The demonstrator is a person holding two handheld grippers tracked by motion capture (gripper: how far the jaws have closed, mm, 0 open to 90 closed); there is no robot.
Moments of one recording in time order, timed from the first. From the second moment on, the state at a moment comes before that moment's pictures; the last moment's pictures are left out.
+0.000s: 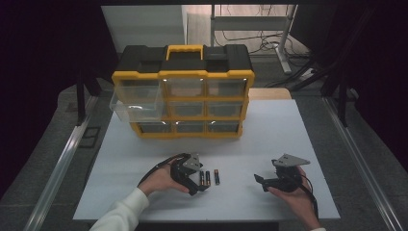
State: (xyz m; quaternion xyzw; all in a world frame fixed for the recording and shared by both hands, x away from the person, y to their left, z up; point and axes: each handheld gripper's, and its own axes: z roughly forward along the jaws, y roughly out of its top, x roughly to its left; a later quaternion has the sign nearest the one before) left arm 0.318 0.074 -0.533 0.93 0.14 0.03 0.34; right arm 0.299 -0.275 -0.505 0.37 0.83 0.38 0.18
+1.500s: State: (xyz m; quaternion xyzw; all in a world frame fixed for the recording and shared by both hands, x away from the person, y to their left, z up) left arm 0.313 0.092 -0.527 0.92 0.13 0.04 0.37; right arm 0.298 -0.276 -0.504 0.37 0.83 0.38 0.18
